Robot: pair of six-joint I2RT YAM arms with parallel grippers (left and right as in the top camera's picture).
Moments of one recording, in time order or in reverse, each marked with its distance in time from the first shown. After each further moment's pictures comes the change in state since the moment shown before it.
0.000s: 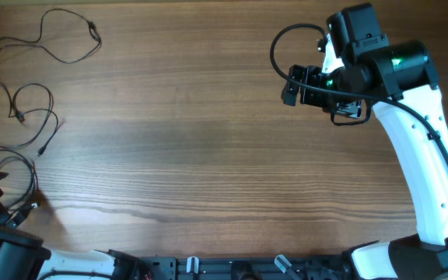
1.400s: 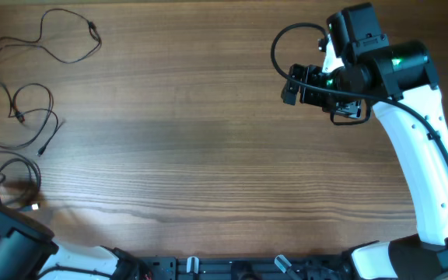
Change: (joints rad) left arm -0.219 -0.006 -0.064 0.424 -0.643 0.080; right arm 0.000 0.000 0.000 0.003 0.000 0.019
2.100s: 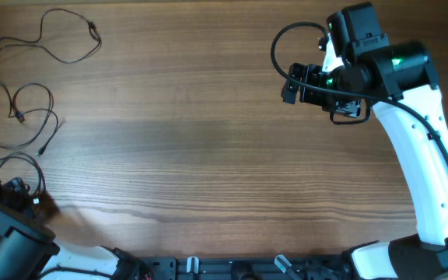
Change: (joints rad) left arm 0.000 -0.007 -0.145 -0.139 0.017 -0.258; right arm 0.000 0.000 0.000 0.010 0.000 0.000
